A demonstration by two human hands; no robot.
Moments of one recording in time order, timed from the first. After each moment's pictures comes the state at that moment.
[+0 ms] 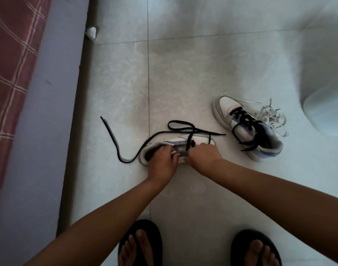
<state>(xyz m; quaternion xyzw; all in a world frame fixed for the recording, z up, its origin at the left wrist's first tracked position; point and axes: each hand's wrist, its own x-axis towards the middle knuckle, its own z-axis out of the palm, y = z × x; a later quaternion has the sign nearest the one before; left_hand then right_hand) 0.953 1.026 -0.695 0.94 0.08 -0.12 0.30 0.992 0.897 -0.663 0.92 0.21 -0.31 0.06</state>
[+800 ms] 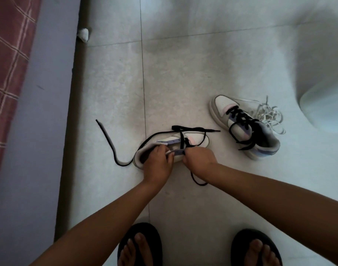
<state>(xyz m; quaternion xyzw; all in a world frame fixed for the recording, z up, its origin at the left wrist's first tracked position) 0.956 1.029 -0.691 0.94 0.08 -0.12 0.32 0.988 0.901 -0.678 0.94 0.13 -0.32 -0.05</state>
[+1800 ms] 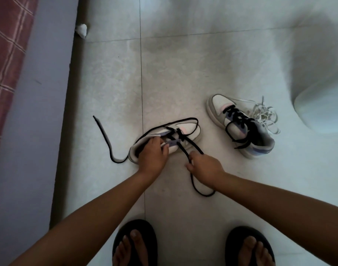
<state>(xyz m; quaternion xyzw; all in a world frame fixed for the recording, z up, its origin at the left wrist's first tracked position) 0.971 1.032 -0.688 0.94 0.11 -0.13 0.31 0.960 0.871 -0.680 0.93 0.06 -0.34 -0.13</state>
